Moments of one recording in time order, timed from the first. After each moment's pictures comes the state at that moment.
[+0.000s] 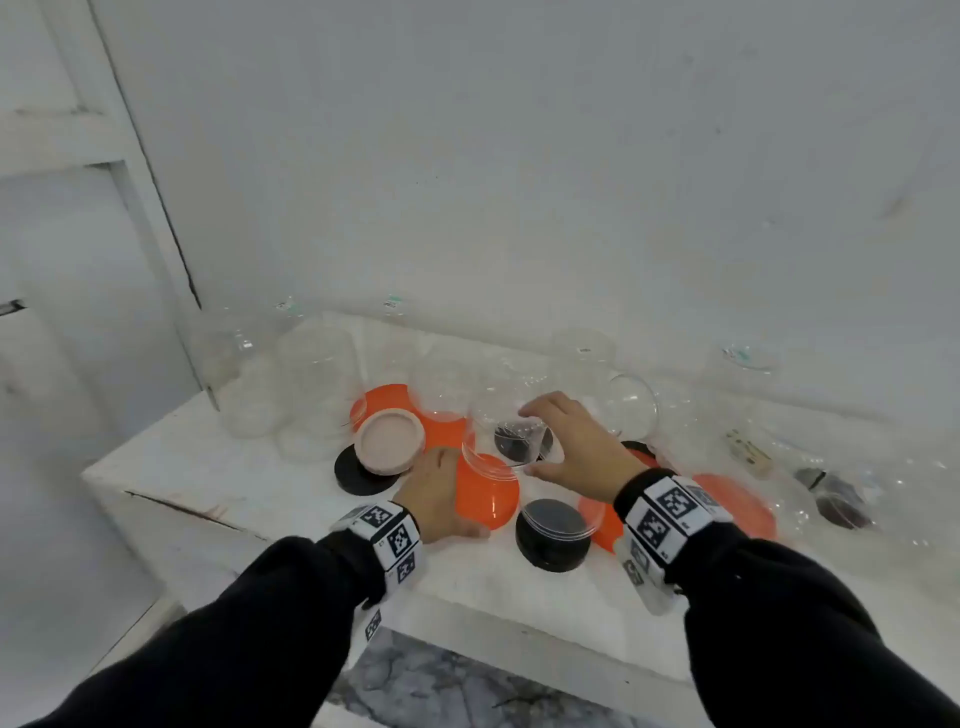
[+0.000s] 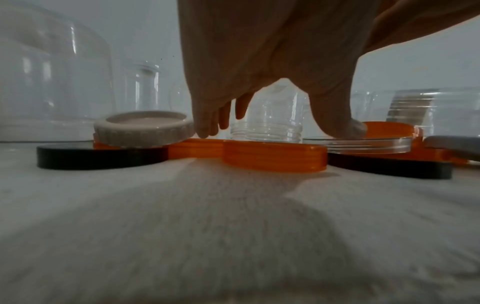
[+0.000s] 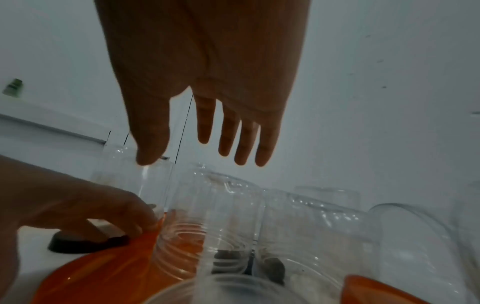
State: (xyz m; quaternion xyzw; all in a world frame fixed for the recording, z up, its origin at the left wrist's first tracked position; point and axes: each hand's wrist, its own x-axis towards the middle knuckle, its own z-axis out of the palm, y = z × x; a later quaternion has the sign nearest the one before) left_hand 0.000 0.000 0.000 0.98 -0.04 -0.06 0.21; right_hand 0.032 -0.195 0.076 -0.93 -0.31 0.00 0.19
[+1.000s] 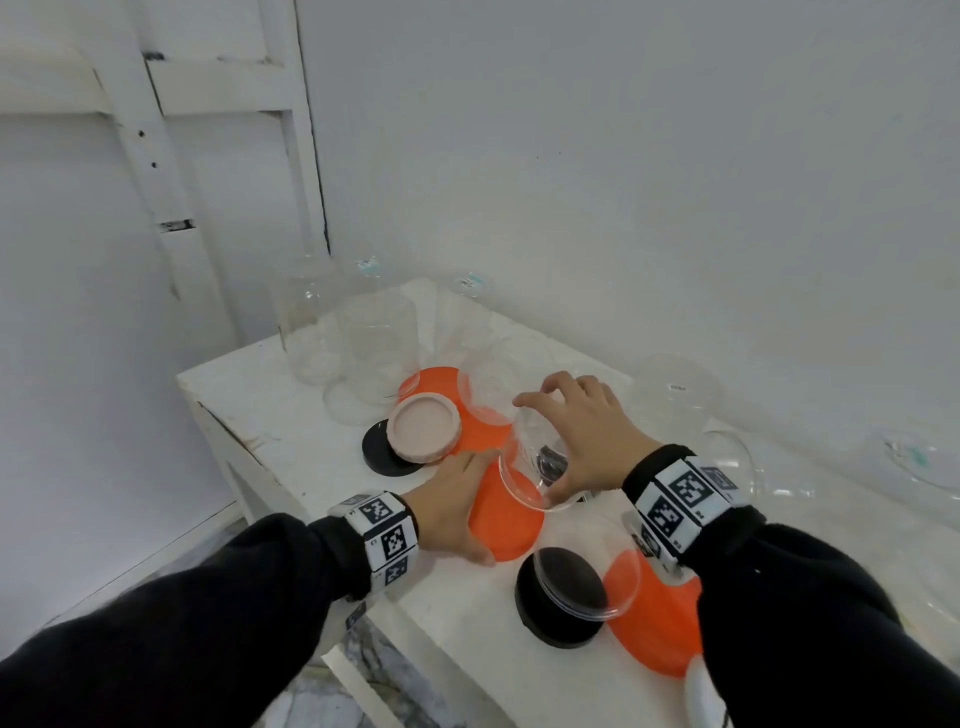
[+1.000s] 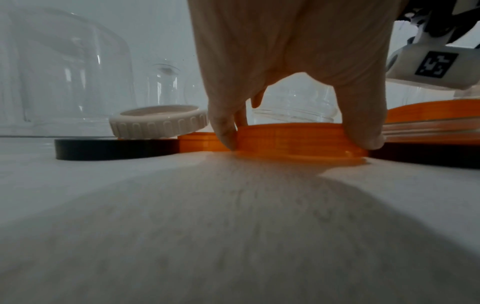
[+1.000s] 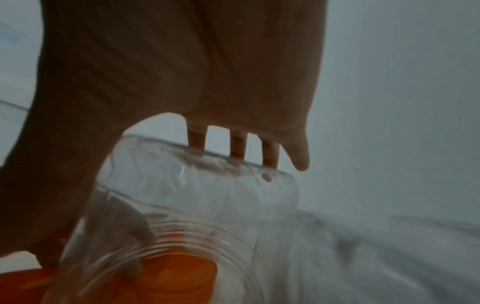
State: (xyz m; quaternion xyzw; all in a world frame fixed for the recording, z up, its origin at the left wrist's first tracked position) left_hand 0.010 -0.014 0.001 0.97 0.01 -0.08 0.25; right_hand 0.125 -0.167 0.077 -0.88 -0.48 0.01 -0.02
